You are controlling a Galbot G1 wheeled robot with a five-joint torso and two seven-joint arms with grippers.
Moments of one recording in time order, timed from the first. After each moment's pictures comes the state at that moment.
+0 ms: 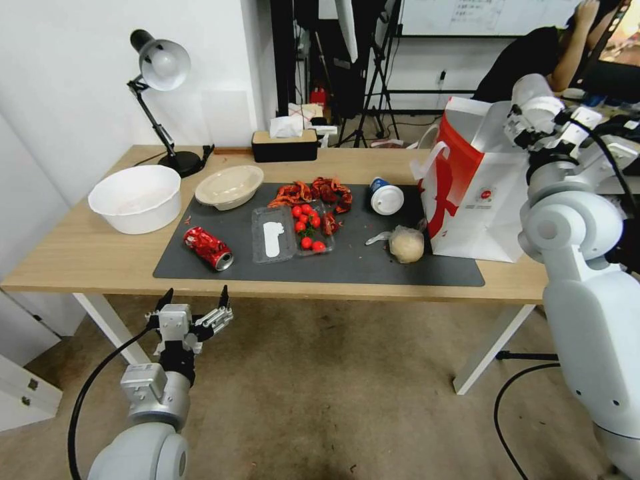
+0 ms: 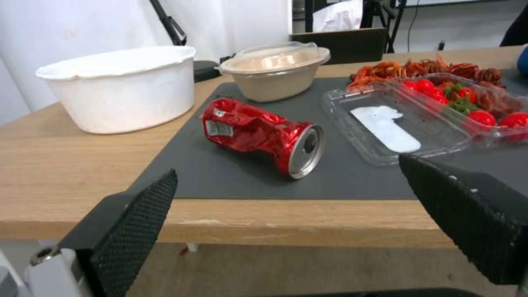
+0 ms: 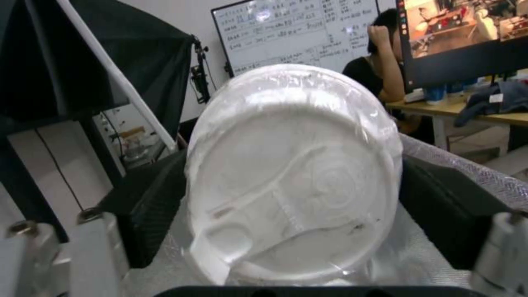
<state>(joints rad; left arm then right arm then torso) 1.67 -1.61 -0.64 -2.28 -0.03 0.21 0.05 -0.70 1.04 0.52 1.94 0.83 -0.36 0.56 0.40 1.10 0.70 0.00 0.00</state>
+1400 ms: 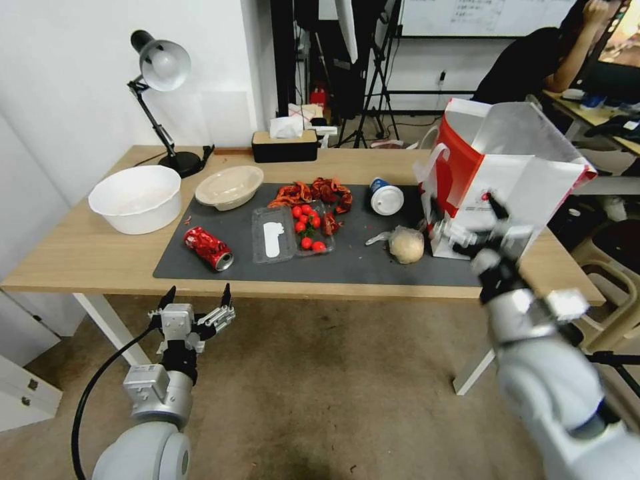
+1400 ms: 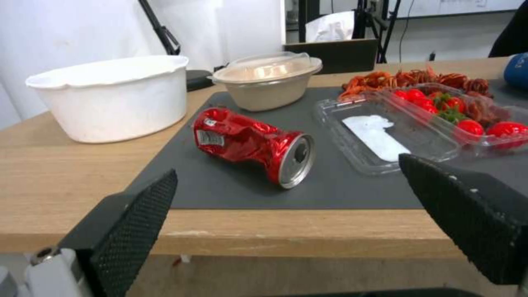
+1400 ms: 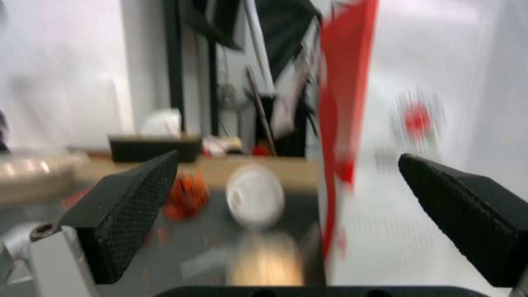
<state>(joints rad) 1.67 -1.60 -0.64 -2.26 -0.04 0.17 0.06 -1.51 1.10 0.41 2.23 0.30 0.04 0.31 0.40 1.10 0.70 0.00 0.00</state>
